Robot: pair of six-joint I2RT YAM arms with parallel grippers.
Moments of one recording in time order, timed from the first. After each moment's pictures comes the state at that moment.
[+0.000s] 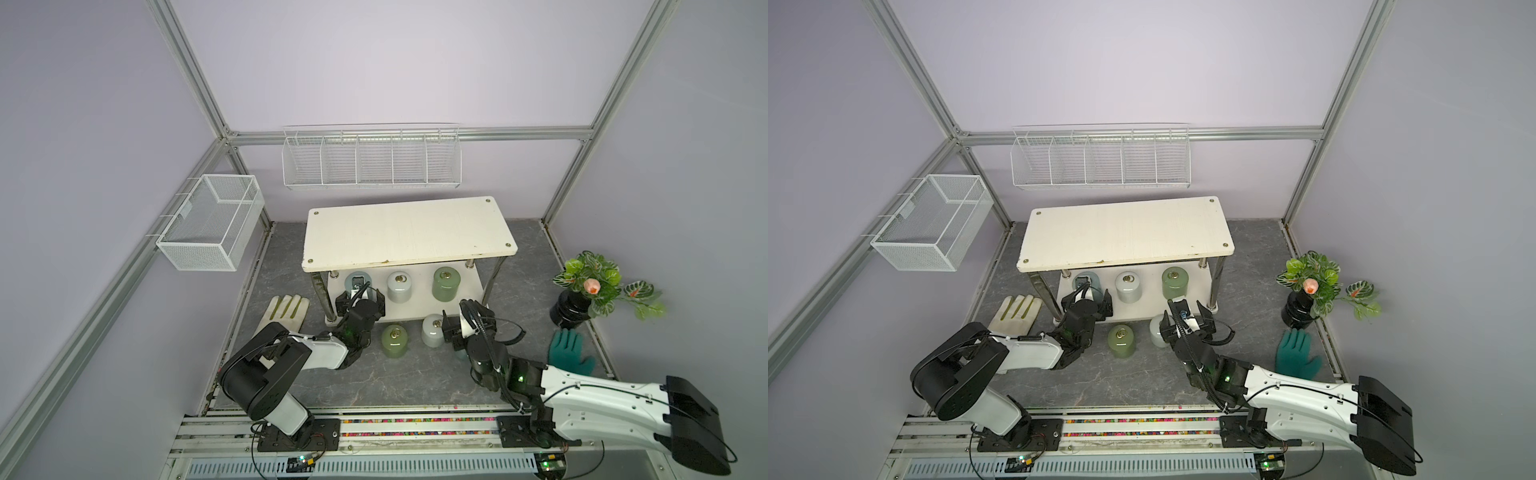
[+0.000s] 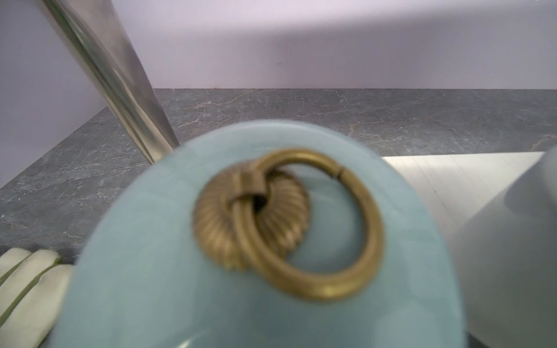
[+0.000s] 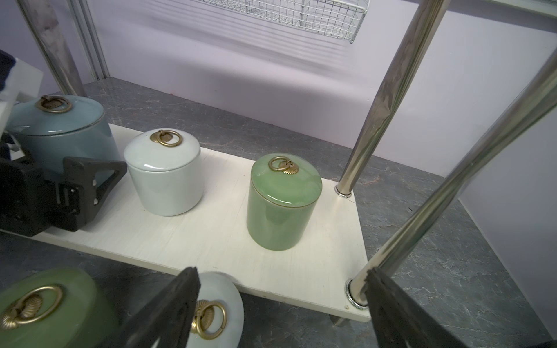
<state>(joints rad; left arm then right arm) -0.71 1.58 0.48 0.71 -0.66 -0.24 1.14 0.99 0.44 0.22 0.92 0.10</state>
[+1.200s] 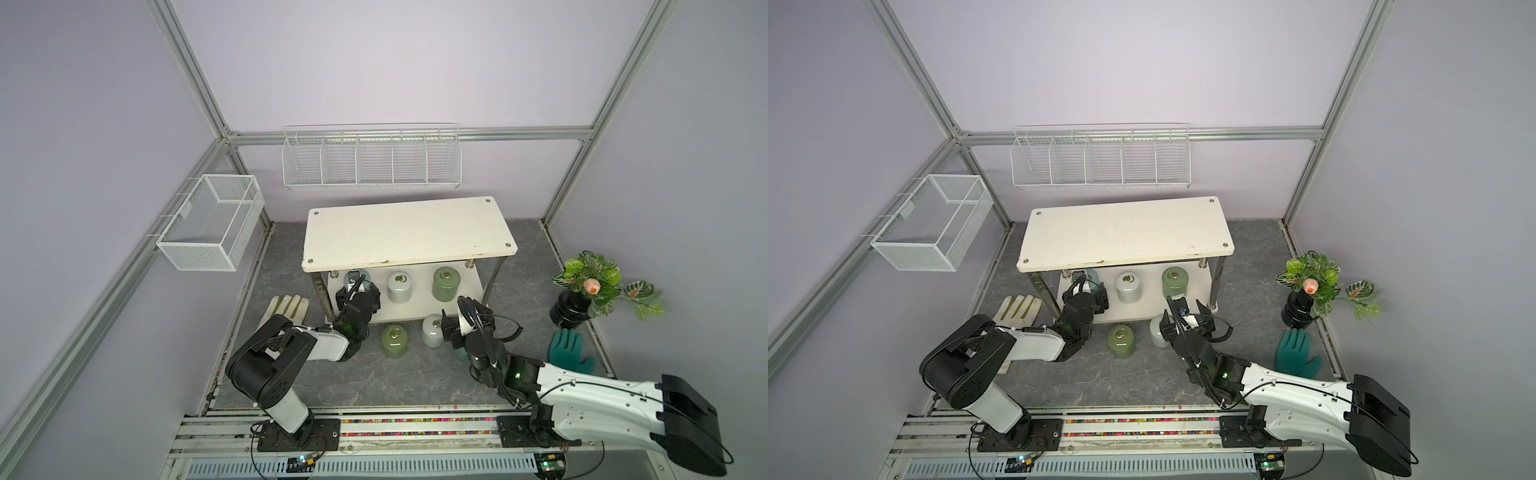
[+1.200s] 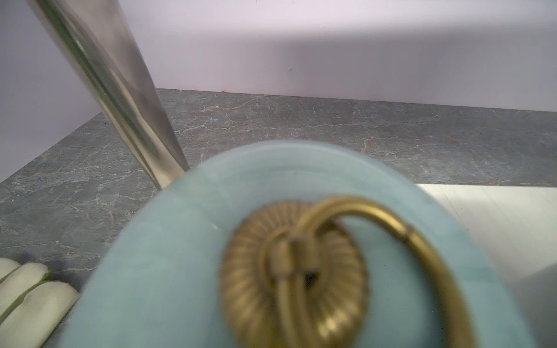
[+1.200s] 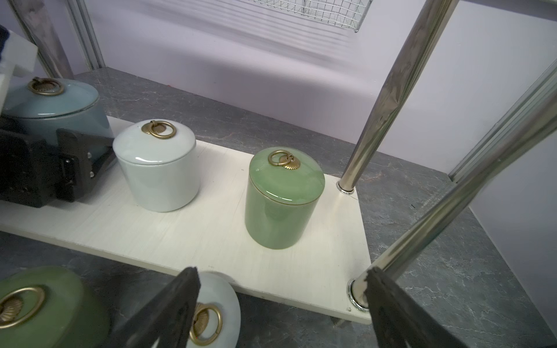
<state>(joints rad) -0.65 1.63 0.50 0.75 -0.63 -0.26 1.11 1.02 0.44 0.22 0.88 0.10</state>
